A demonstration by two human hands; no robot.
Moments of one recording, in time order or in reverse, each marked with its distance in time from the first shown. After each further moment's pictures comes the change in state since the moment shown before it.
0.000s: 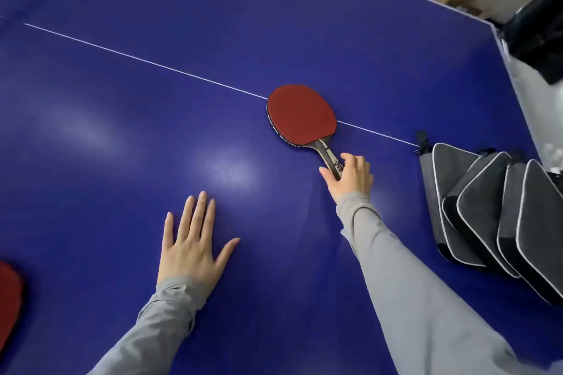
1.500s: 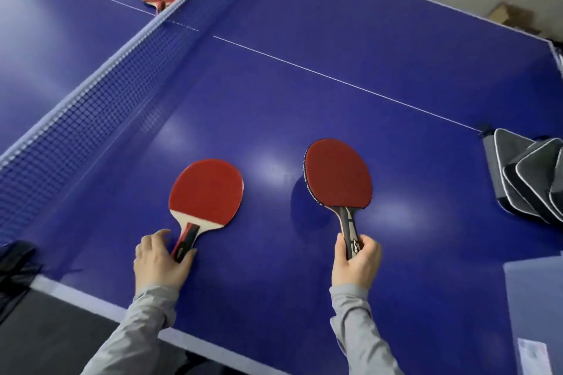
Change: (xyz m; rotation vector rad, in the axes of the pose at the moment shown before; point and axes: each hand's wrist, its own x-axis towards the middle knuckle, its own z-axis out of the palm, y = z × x) left_hand -0.245 -0.280 -0.035 -0.449 0.223 -0.592; right_hand -0.402 -0.152 0.008 0.551 0.316 0.142
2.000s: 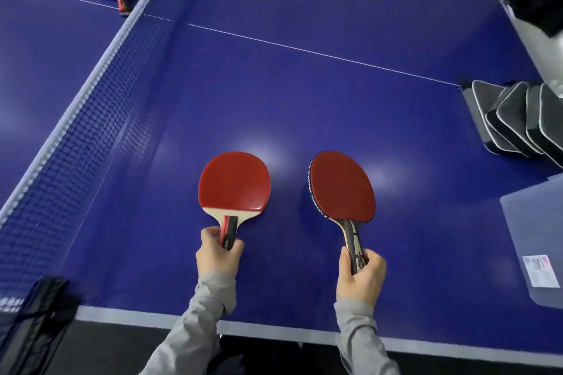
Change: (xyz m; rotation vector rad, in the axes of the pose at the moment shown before) left_hand 0.010 0.007 -0.006 -0.384 -0.310 -0.115; right_hand -0.120 -0.028 0.018 -0.068 0.138 0.196
